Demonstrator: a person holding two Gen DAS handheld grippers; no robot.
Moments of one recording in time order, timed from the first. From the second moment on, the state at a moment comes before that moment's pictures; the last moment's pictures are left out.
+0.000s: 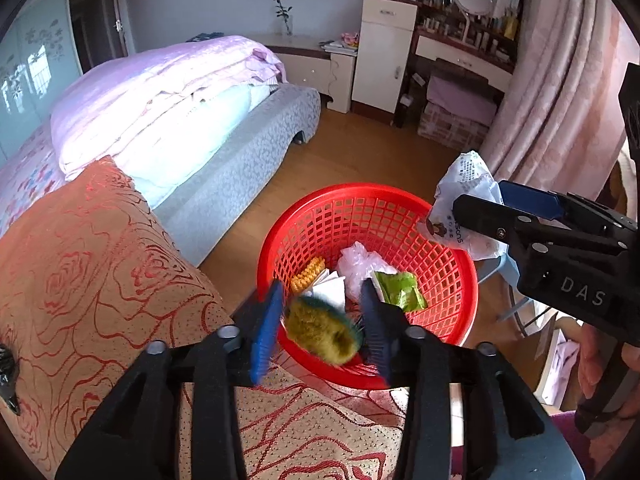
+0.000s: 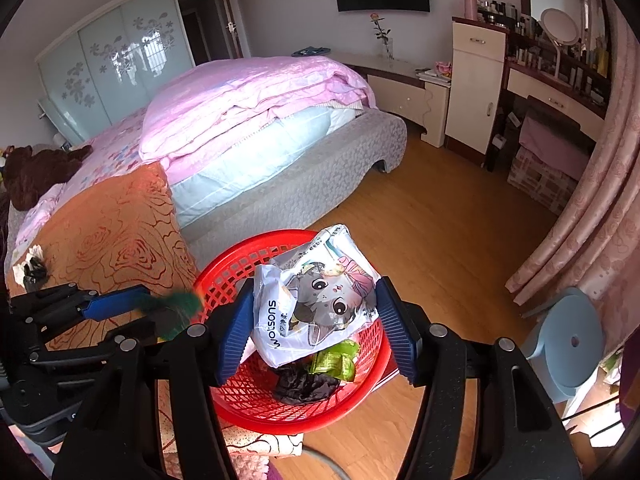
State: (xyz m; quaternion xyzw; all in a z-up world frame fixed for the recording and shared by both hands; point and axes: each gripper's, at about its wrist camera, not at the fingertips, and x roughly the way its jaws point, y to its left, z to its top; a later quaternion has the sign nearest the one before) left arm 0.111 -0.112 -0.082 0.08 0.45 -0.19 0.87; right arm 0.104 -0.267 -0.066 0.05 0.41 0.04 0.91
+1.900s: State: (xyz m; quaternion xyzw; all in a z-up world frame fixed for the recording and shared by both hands) left arm 0.084 0.212 -0.017 -0.09 0.37 0.18 0.91; right arm 0.092 -0.218 -0.073 -0.01 0.40 0.08 0.91
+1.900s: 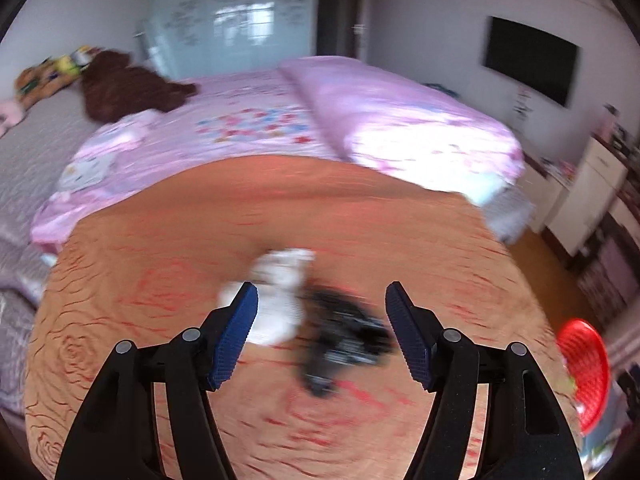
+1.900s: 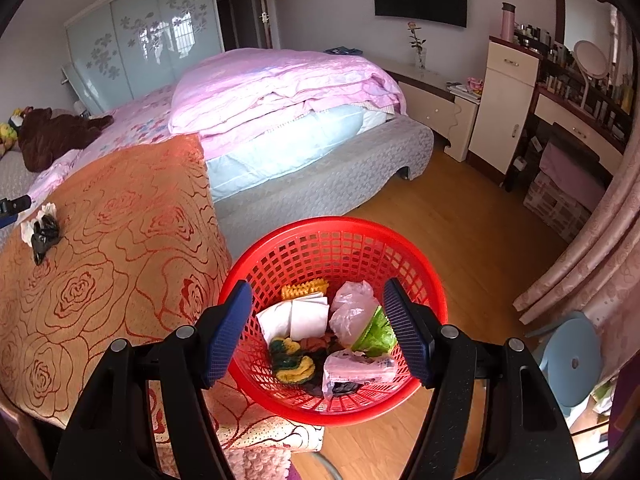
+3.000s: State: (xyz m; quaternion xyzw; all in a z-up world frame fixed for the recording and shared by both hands) left arm 0.044 0.241 -0.048 -0.11 0.39 0.20 0.89; right arm 0.087 -0.191 -0.077 -0.03 0.41 0.11 0.91
